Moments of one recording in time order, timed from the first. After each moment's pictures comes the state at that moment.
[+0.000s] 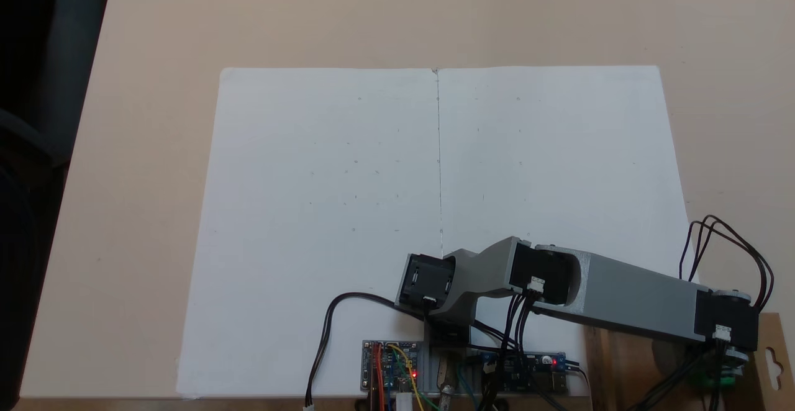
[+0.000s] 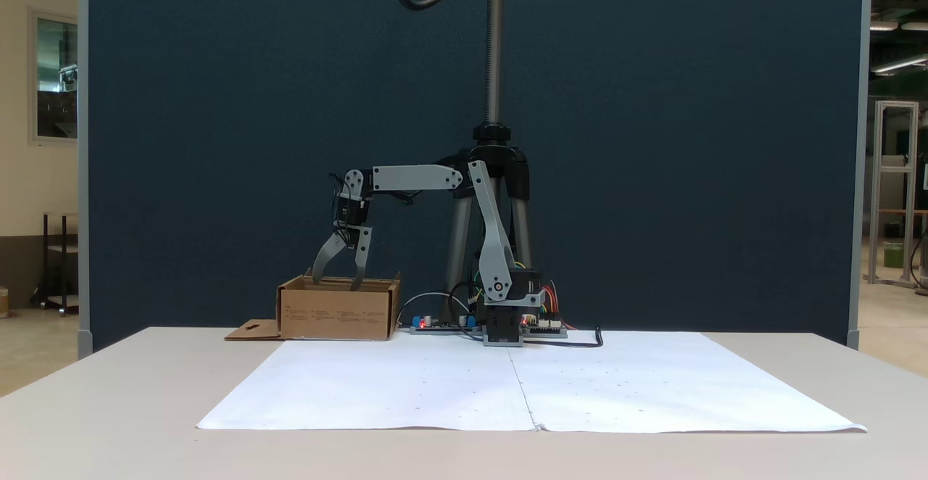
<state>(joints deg) 104.3 73.3 73.2 49.5 -19.5</state>
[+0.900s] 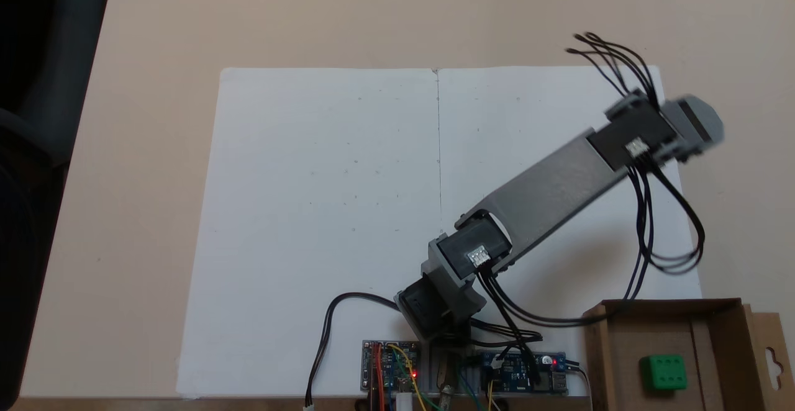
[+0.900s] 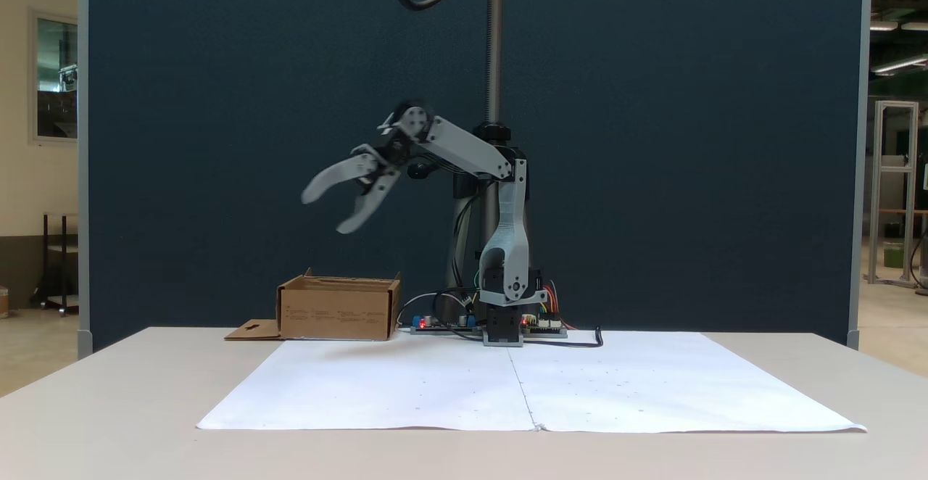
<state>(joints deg) 55.5 90.8 67.2 46.0 5.8</state>
